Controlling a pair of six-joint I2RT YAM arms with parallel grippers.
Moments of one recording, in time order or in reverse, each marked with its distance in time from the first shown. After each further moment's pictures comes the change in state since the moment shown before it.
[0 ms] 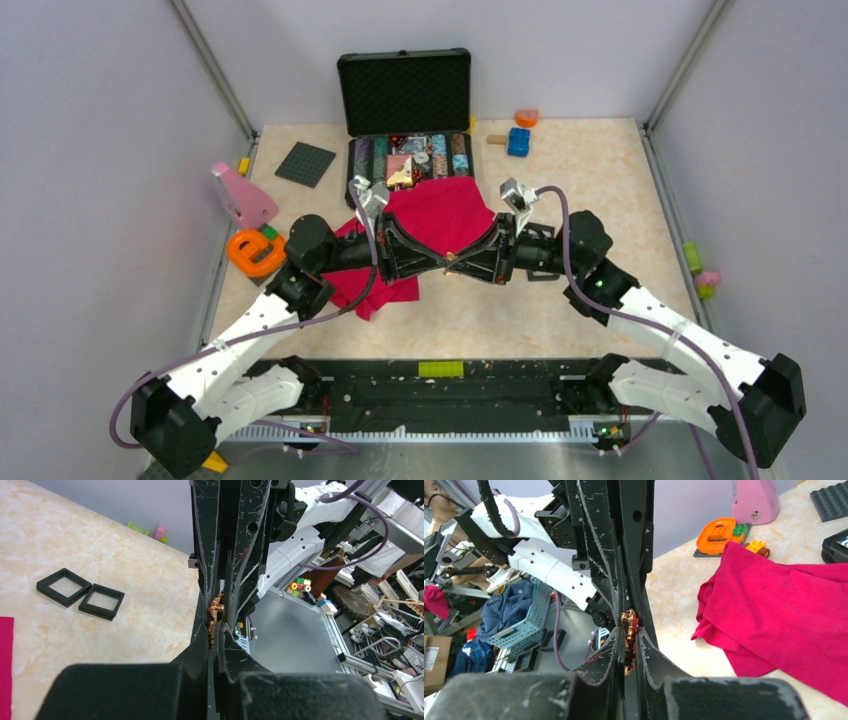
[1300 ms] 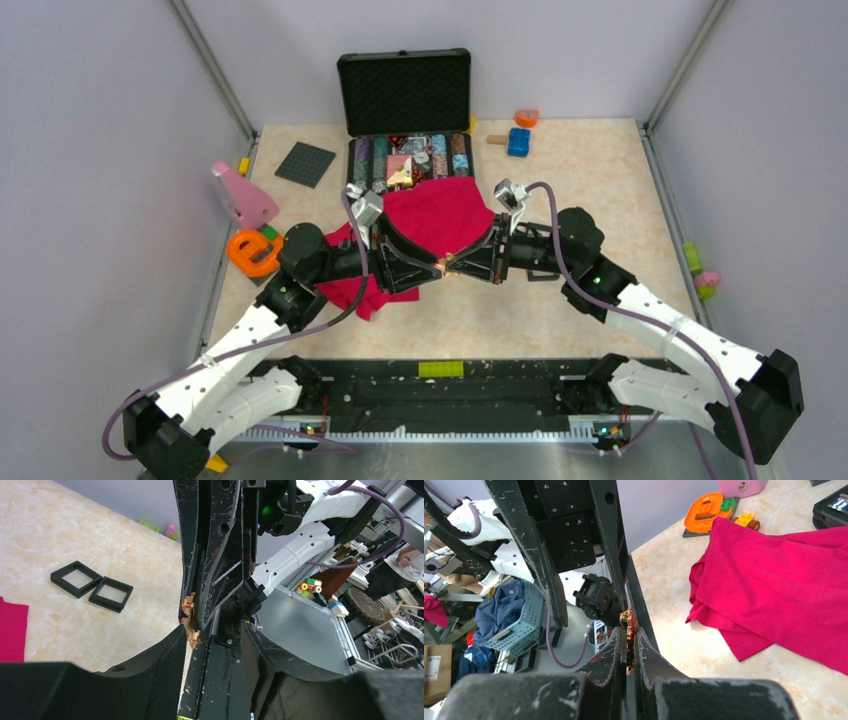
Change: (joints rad) left arm -0.008 -0.101 -0.009 -0.158 -0.080 0.077; right arm -0.002 0.022 0.021 -0.110 0.035 0.000
